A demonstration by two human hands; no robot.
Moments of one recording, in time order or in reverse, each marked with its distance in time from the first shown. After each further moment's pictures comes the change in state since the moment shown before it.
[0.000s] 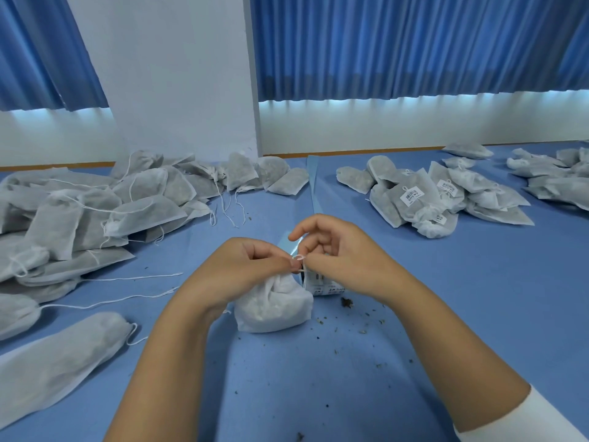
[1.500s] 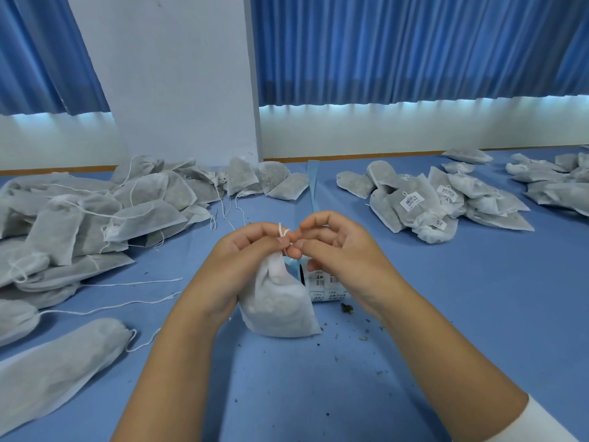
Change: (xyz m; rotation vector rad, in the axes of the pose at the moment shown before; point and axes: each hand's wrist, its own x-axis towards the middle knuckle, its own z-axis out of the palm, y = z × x) left_hand 0.003 0.003 0.003 -0.382 0.024 0.186; right_hand 0.000 -0.011 0.011 0.328 0.193 0.041
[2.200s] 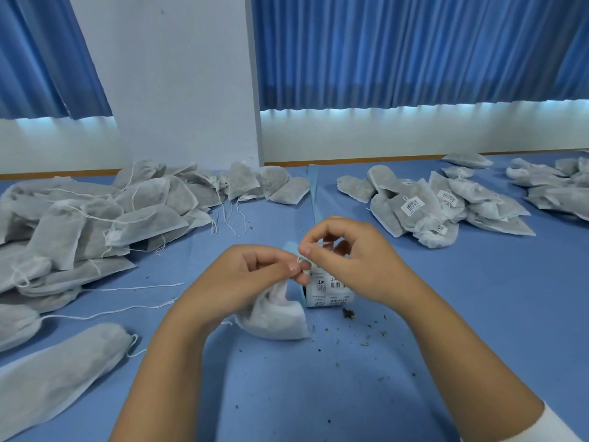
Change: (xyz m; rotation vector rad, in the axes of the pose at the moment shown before) left_hand -0.009 0.005 -0.006 0.287 -0.154 -0.004; right_hand -0.003 -0.013 -0.015 -0.540 -0.046 -0.257
